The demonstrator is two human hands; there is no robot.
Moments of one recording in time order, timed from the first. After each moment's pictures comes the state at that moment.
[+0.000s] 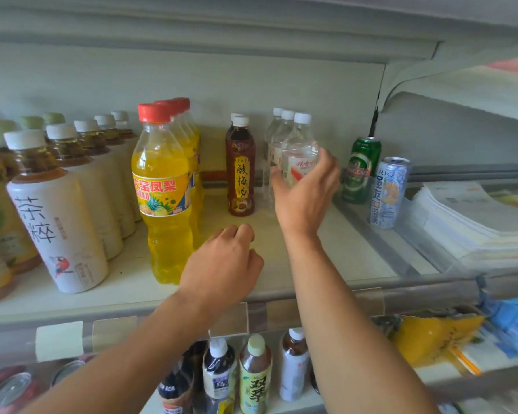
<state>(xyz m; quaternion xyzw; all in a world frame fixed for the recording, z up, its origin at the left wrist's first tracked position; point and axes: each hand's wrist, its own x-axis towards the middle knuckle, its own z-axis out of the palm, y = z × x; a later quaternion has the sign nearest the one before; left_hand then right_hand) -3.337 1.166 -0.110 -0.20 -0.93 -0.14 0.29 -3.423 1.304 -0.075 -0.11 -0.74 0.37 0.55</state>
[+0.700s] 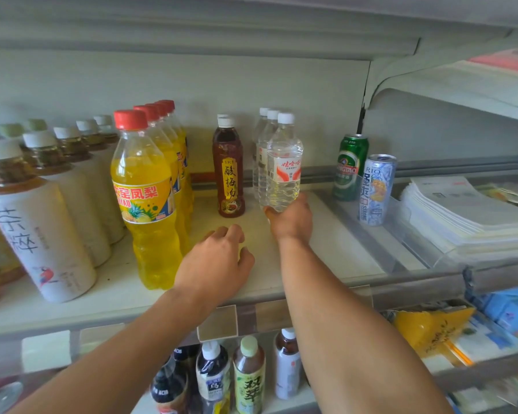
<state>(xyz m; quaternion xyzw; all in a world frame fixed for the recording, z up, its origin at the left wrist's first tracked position) -3.352 1.175 -0.113 -0.17 -0.94 -0.16 0.24 -3.449 1.328 -0.117 -0.18 -0.81 0.48 0.29</state>
